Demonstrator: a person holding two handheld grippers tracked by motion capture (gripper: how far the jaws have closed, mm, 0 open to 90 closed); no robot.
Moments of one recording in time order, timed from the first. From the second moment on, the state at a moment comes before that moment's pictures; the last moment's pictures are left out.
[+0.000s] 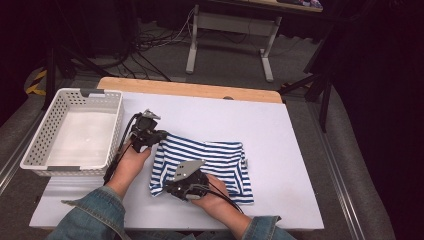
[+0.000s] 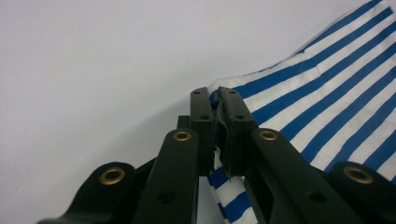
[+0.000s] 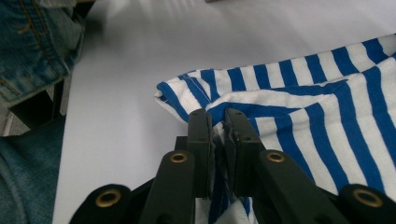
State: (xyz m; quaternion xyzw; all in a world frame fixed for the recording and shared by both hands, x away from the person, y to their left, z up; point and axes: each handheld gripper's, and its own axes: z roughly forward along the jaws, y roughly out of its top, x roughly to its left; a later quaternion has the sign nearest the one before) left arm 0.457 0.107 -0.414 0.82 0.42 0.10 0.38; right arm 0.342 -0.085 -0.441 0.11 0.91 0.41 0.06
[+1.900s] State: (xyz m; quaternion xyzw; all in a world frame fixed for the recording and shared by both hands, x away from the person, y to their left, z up) left arm 0.453 0.105 -0.395 0.79 0.43 0.08 0.43; right arm 0.345 -0.111 -0.423 0.15 0.88 0.45 0.01
